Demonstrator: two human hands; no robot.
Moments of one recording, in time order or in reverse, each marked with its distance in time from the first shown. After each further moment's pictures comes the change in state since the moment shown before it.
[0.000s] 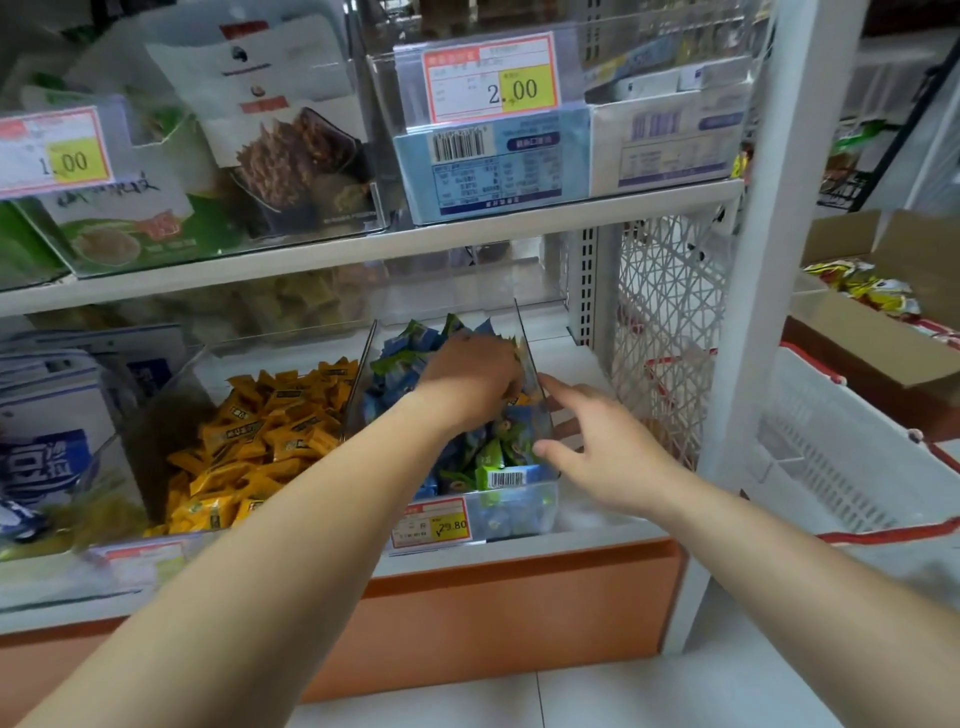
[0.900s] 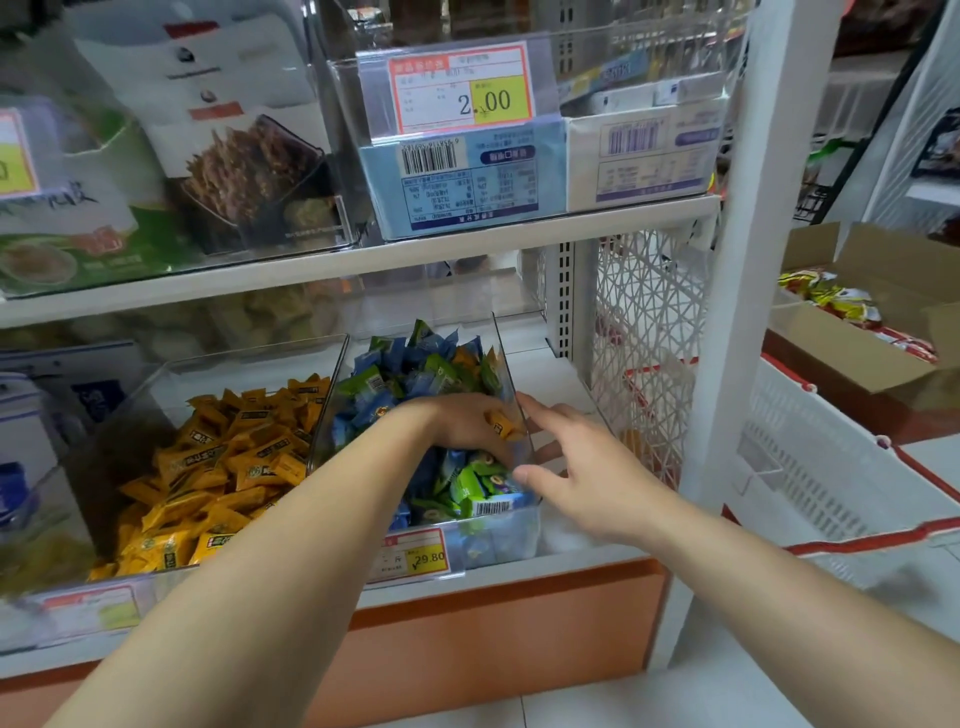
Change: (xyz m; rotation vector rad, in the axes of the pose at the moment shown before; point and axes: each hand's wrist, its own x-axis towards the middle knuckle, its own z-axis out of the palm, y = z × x) left_hand 0.017 -0.005 0.020 -0.604 -0.528 -0.095; right_hand -0.003 0.002 -0.001 -0.006 -0.058 0.014
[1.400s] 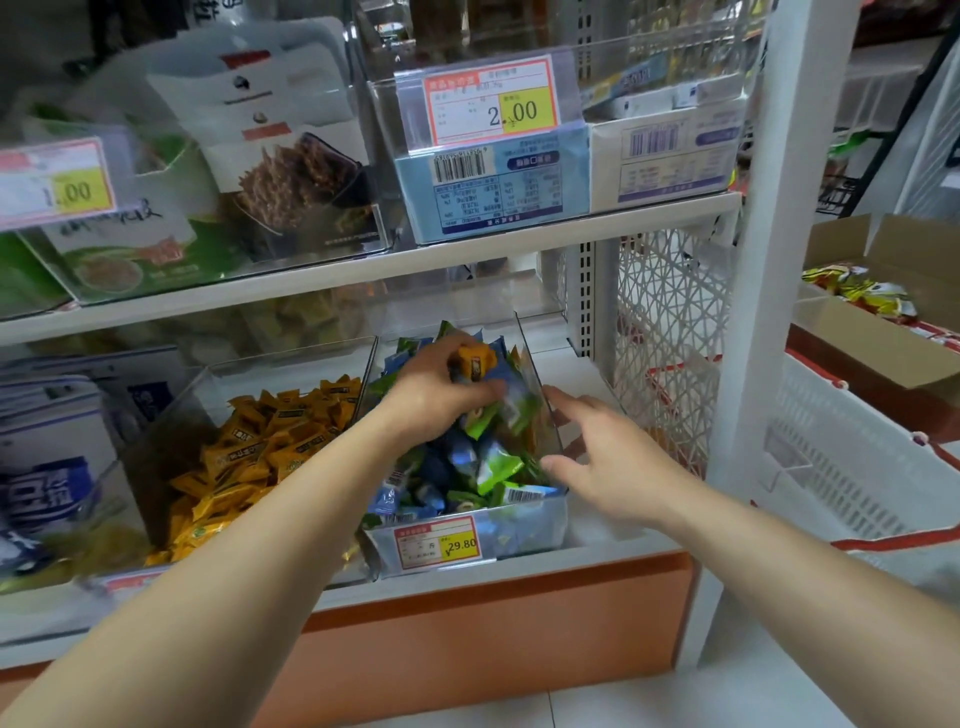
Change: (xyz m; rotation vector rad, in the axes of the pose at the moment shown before) left_hand -0.057 -0.021 -0.010 -0.390 0.702 0.175; right_hand 0.002 -0.010 -0.003 -0.028 0.014 0.039
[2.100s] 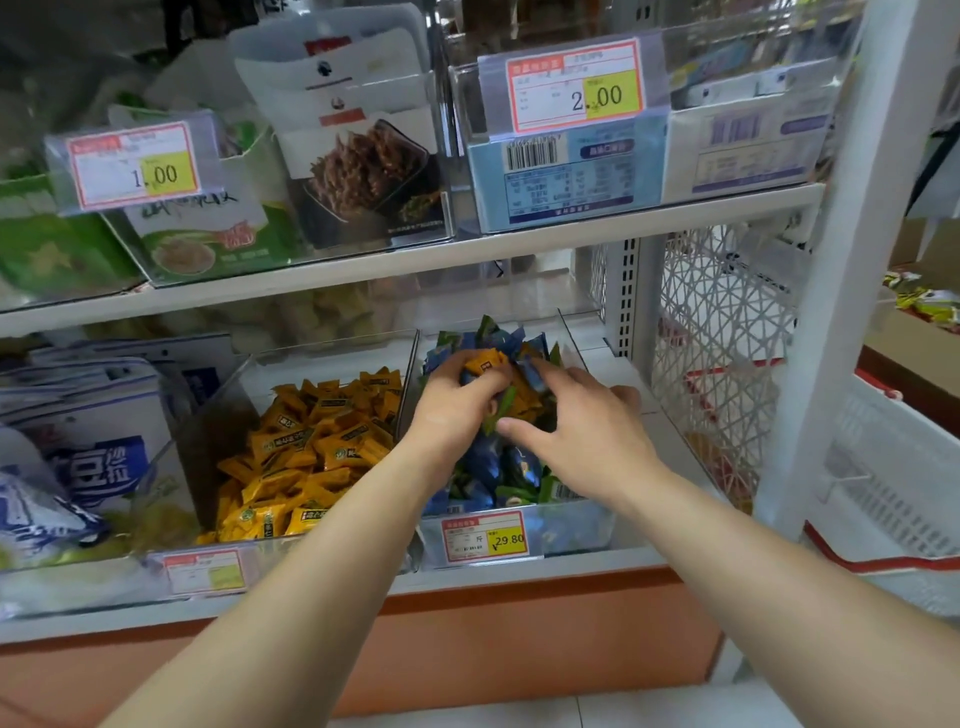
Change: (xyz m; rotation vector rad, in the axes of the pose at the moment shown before) left_hand -0.029 -0.017 0.007 -0.553 0.255 -0.243; right_hand 0.037 -0.054 0.033 -0.280 0.171 0.068
